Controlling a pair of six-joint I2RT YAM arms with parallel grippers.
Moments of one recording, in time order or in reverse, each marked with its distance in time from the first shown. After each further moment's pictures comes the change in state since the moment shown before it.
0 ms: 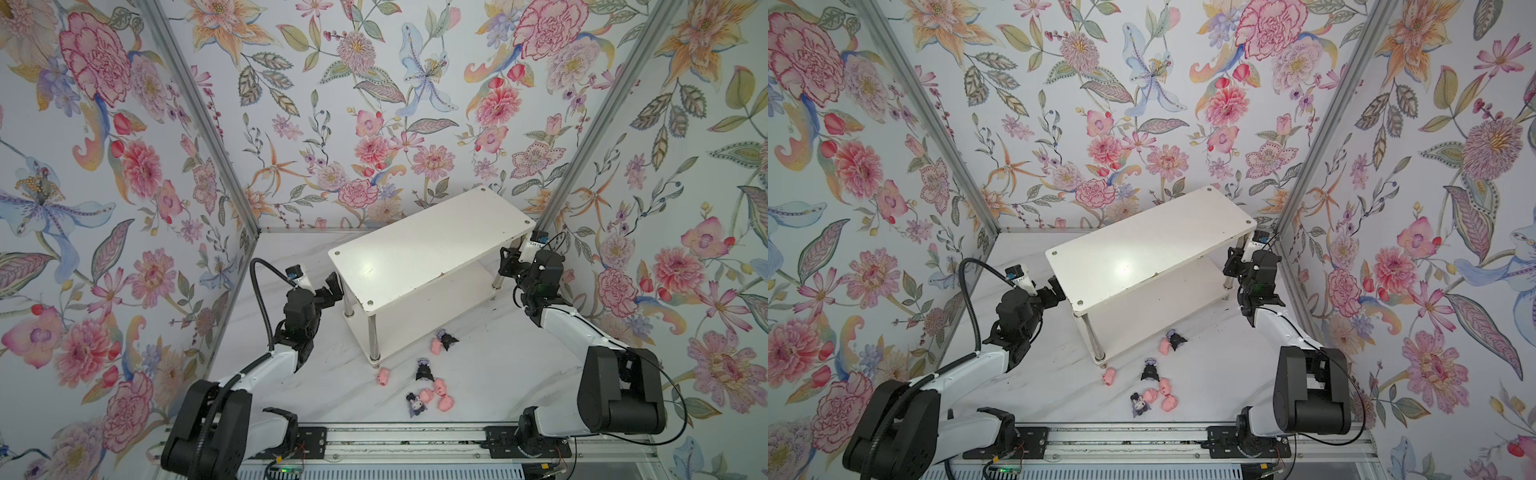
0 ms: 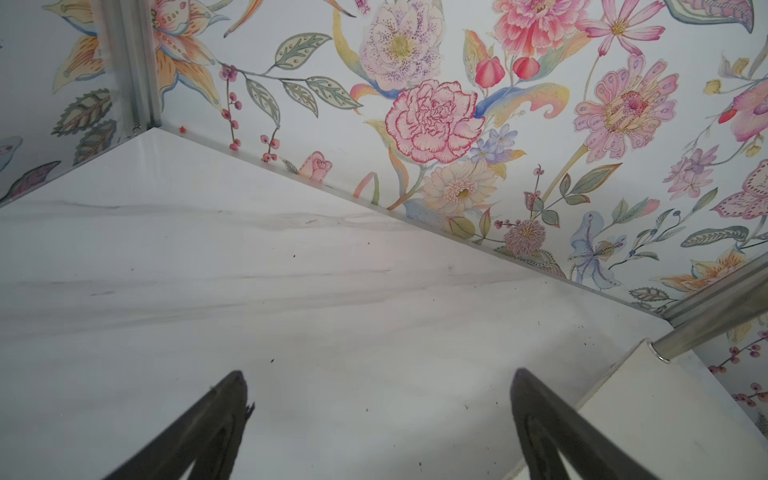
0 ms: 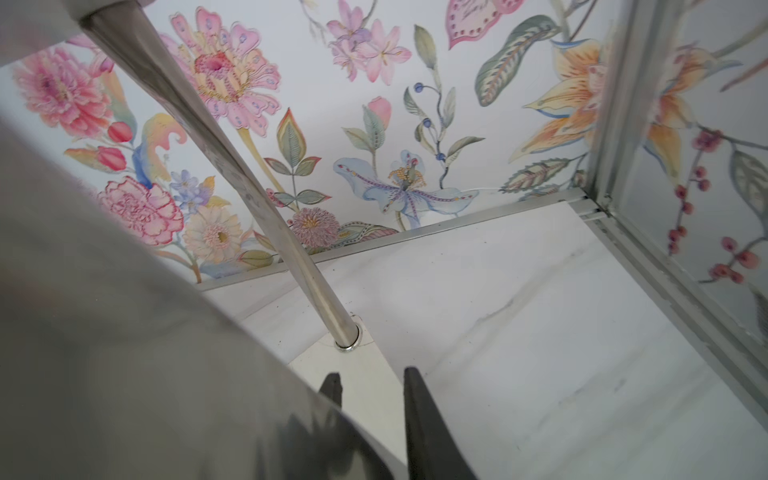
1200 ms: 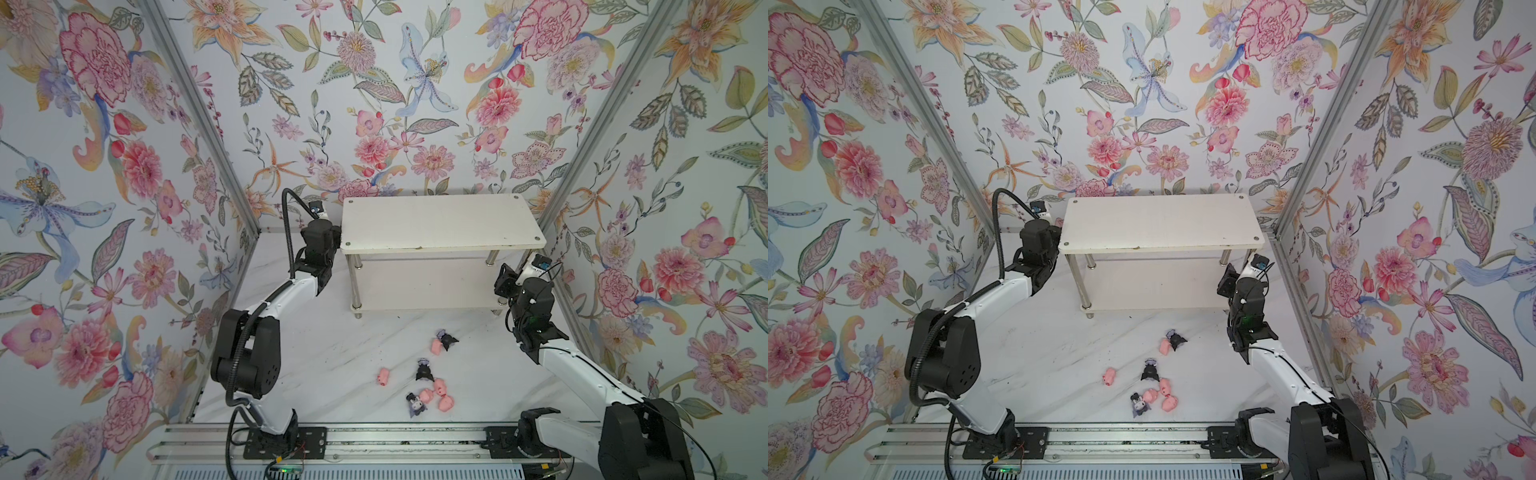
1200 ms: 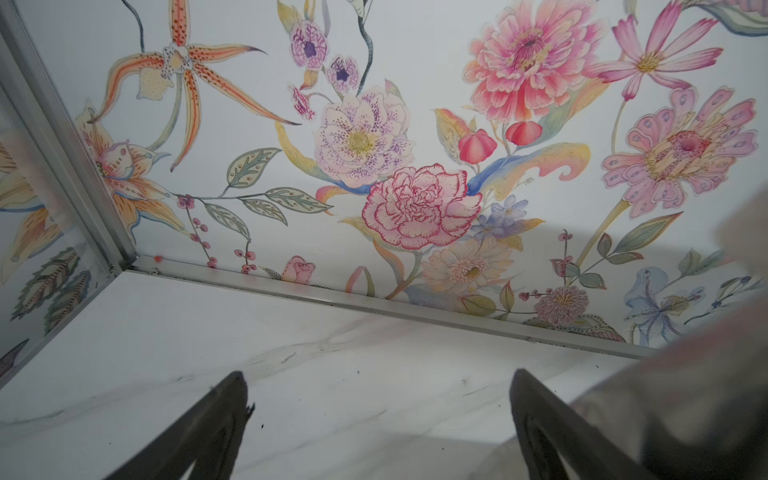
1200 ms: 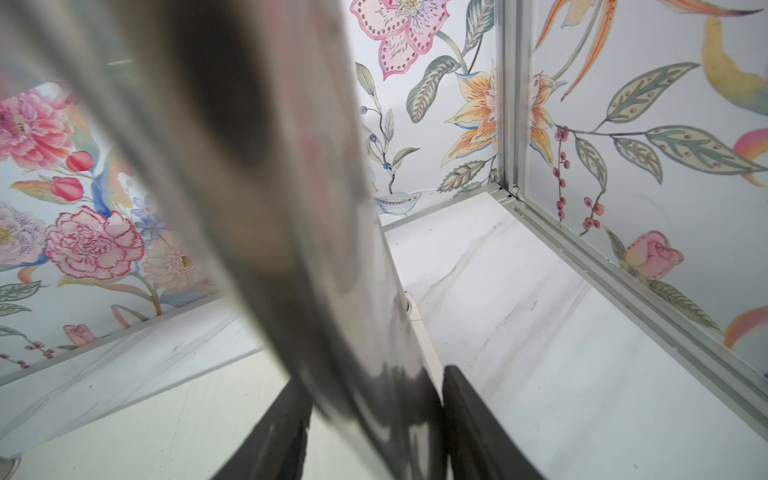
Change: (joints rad) left arm 0.001 0.367 0.727 -0.375 -0.082 0.200; right arm 0.196 -0.281 -0.241 0.005 0.349 0.050
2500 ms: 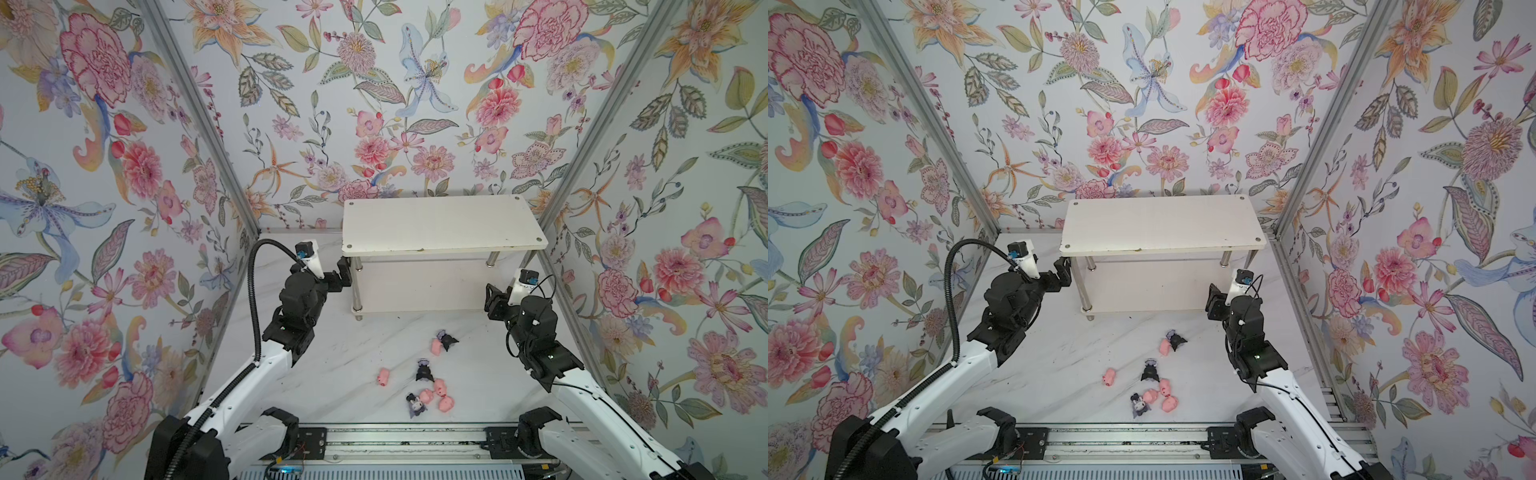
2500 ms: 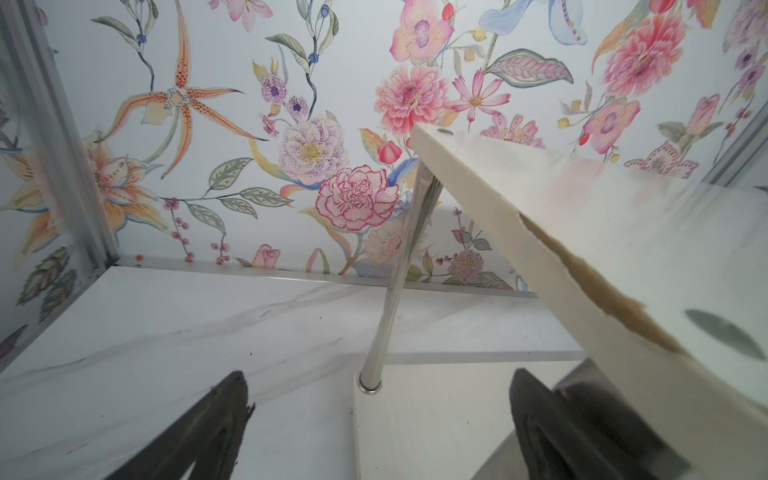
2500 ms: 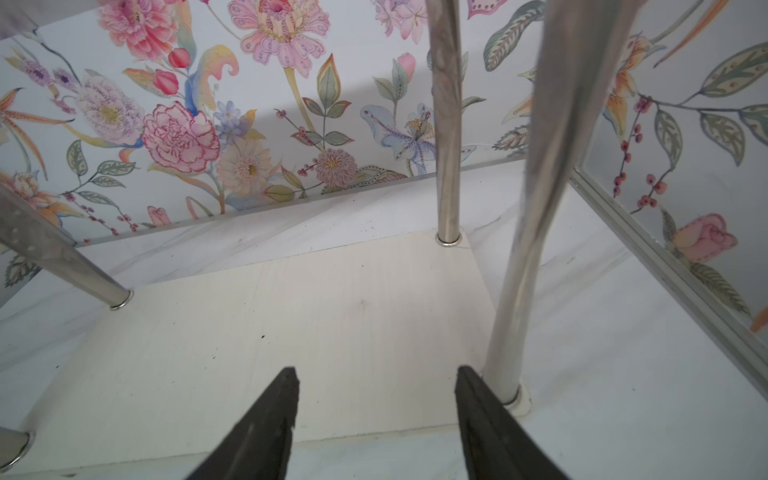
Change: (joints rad) left arm -0.171 -0.597 -0.528 0.050 -0.016 0.028; right arm 0.178 -0.309 -0.042 -0.358 -0.021 -0.074
